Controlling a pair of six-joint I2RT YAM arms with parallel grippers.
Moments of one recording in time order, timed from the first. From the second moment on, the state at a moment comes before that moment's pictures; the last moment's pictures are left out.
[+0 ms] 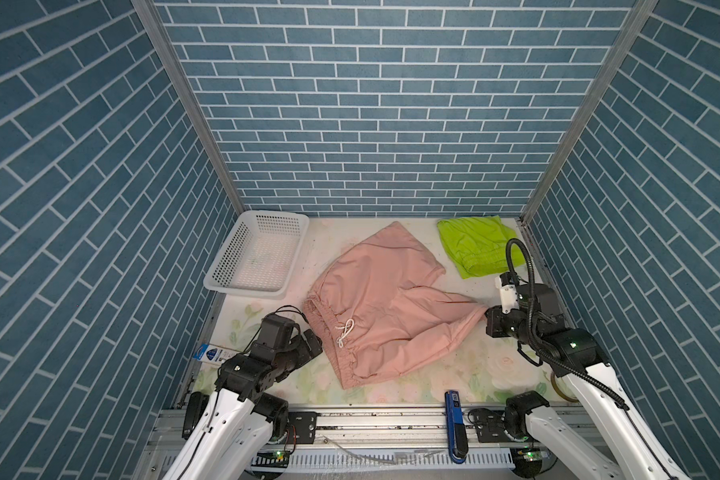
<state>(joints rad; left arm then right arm) -0.39 0.56 0.47 -0.91 0.11 -0.94 0.36 0.74 0.81 -0.86 -0.04 0.23</state>
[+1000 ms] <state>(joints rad) -1.28 1.36 0.81 -1.02 -0.16 -0.79 0.39 0.84 0.80 -0.81 0.05 0.24</state>
